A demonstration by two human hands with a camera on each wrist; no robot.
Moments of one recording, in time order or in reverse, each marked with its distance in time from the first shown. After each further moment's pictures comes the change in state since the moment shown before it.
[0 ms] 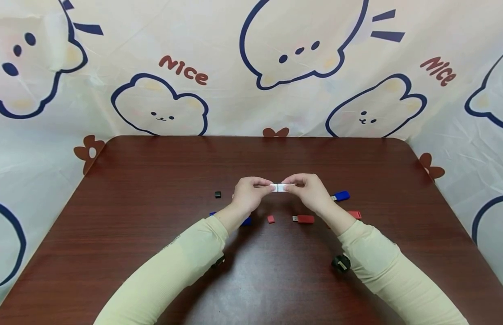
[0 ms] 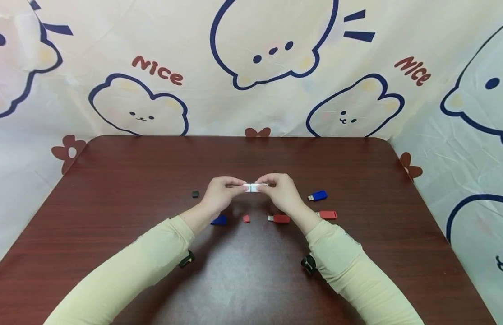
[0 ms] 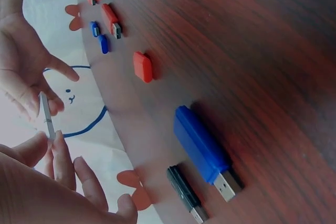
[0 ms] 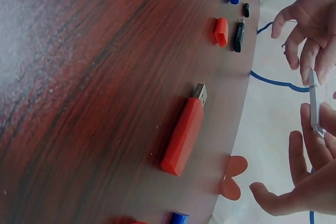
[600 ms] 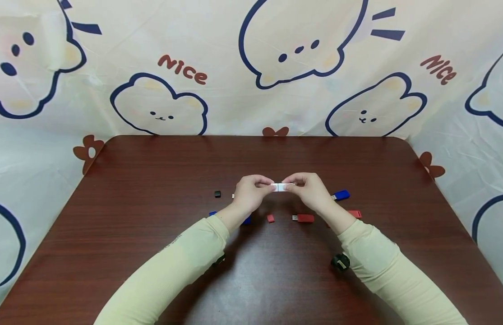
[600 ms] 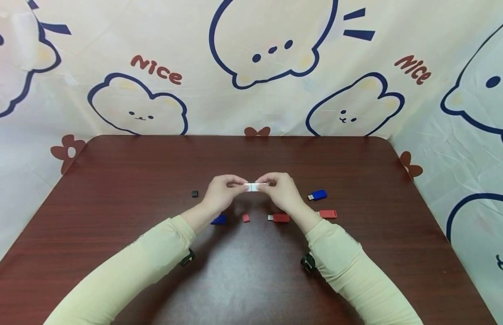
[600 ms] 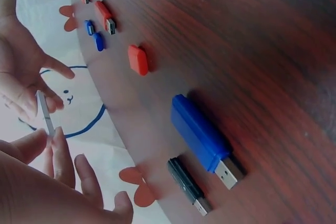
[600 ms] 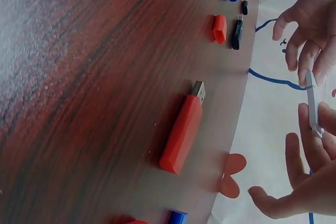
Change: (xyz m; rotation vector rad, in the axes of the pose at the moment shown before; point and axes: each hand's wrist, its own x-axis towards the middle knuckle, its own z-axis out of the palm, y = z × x) left_hand 0.001 0.001 0.002 0.028 -0.014 0.078; right_hand -0.001 -0.002 -0.002 -0.022 0.003 0.037
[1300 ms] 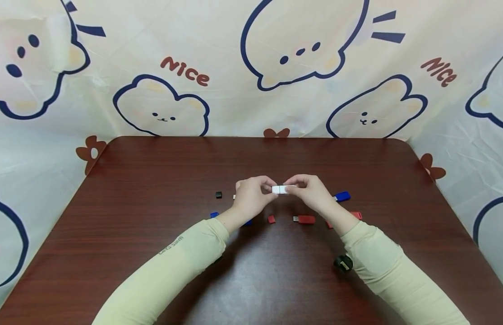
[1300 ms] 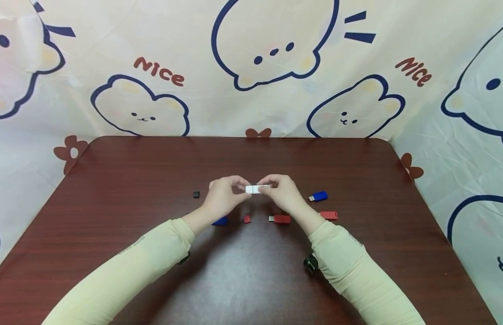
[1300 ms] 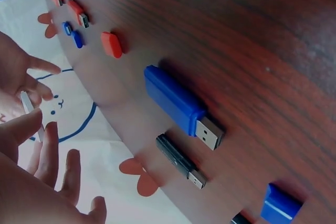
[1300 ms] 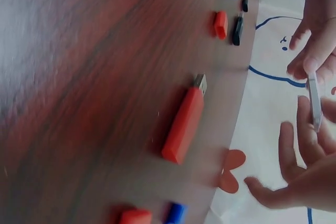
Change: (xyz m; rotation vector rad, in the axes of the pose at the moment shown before) left_hand -0.003 -0.006 -0.002 0.305 0.004 0.337; right_hand 0.000 0.005 -0.001 0.045 -0.059 0.006
